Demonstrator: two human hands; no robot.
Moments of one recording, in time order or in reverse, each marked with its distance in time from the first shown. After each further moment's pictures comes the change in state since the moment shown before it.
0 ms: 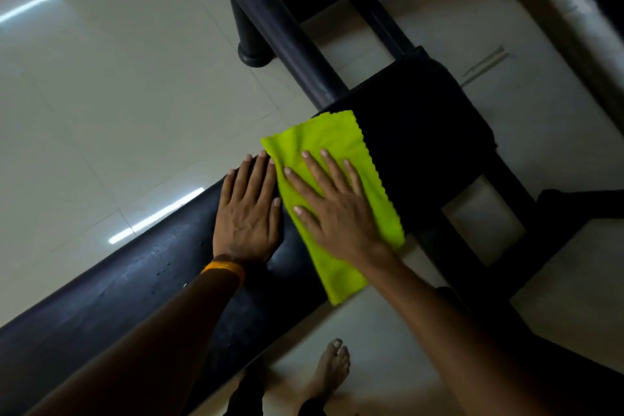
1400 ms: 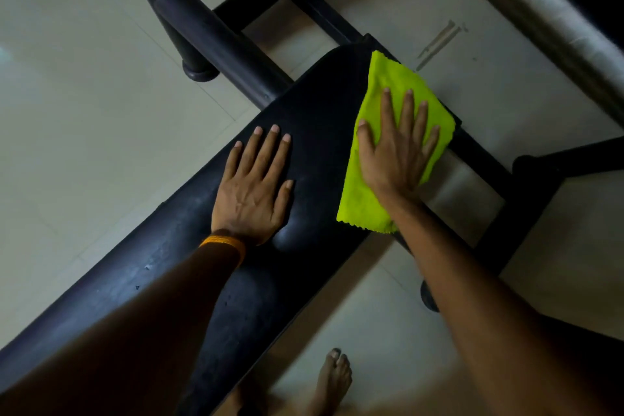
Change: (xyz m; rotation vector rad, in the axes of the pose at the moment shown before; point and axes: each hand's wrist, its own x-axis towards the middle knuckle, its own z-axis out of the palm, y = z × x) left_hand 0.078 0.062 0.014 0.091 -0.012 0.285; right_hand 0.012 0.145 -0.003 0.056 0.230 0.932
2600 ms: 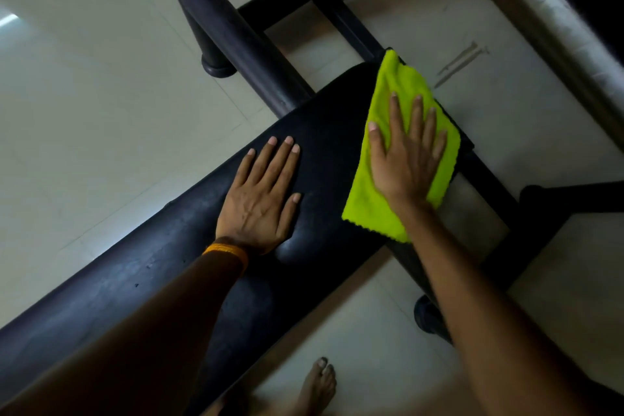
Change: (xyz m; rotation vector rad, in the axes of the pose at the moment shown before) left_hand 0.000 -0.001 0.003 -0.007 0.001 -0.008; right_hand 0.026 -0.007 0.000 0.003 0.000 -0.123
